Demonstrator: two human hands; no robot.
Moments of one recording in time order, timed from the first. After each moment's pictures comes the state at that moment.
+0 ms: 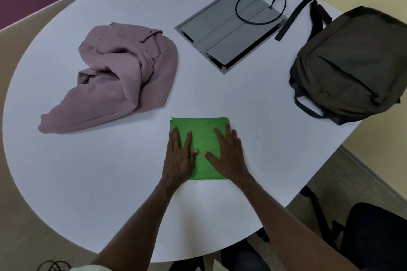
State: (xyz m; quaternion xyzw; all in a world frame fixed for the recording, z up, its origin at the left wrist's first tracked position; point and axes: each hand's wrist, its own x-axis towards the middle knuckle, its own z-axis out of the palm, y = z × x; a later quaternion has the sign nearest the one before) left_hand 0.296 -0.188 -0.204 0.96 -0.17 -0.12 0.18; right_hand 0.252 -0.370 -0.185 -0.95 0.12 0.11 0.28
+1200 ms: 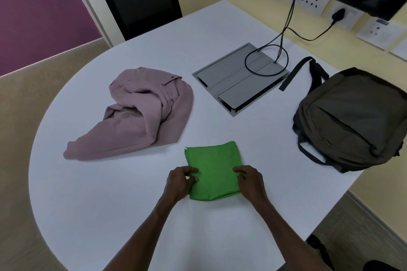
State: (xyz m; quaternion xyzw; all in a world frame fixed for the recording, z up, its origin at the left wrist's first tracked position) left_hand 0.341 -0.174 -0.145 0.88 0.03 -0.24 0.41; right_hand 0.283 -0.407 -0.124 -0.88 0.24 0.08 0.39
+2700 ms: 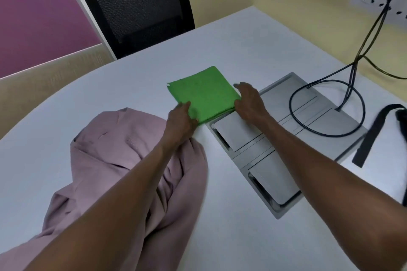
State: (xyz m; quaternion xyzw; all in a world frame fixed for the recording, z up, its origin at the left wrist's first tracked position) left_hand 0.810 -0.235 -0.156 0.95 -0.06 -0.09 0.28; right_hand 0.830 -0.460 -0.156 -0.96 0.04 0.02 0.28
